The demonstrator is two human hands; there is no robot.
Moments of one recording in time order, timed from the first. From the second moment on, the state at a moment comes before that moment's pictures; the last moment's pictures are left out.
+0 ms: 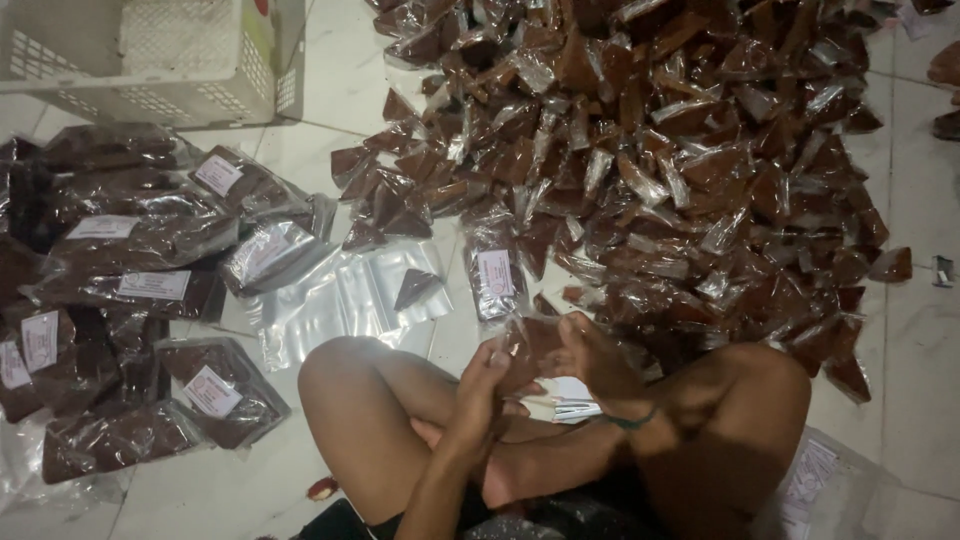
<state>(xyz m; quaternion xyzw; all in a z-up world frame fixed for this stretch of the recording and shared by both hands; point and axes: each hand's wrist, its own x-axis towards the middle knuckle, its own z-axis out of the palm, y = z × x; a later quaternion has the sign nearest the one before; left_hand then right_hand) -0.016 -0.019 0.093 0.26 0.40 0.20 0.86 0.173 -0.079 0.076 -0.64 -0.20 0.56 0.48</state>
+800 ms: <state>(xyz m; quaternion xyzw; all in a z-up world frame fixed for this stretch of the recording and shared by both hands) 0.020 -0.025 0.074 0.23 0.52 0.28 0.77 0.132 -0.094 0.096 -0.64 -0.65 0.20 0.36</state>
